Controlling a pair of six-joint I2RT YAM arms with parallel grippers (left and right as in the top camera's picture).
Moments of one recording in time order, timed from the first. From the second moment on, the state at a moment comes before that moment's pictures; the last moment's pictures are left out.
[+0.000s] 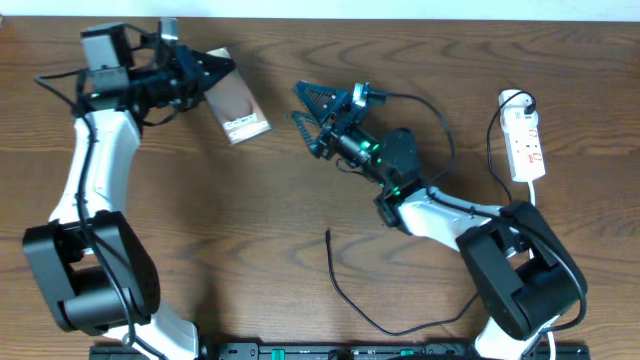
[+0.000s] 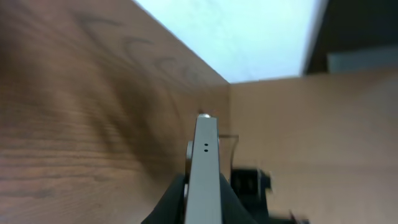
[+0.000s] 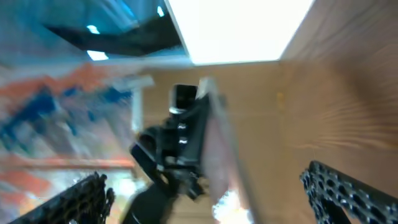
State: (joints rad) left arm 0.22 1.80 1.41 -0.32 1.14 -0.66; right arm 0.54 1.86 0.87 1.13 -0.42 1.65
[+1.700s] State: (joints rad) left arm 0.39 1.80 1.41 -0.32 1.41 -0.51; right arm 0.90 1.86 1.33 -0.80 0.02 0.88
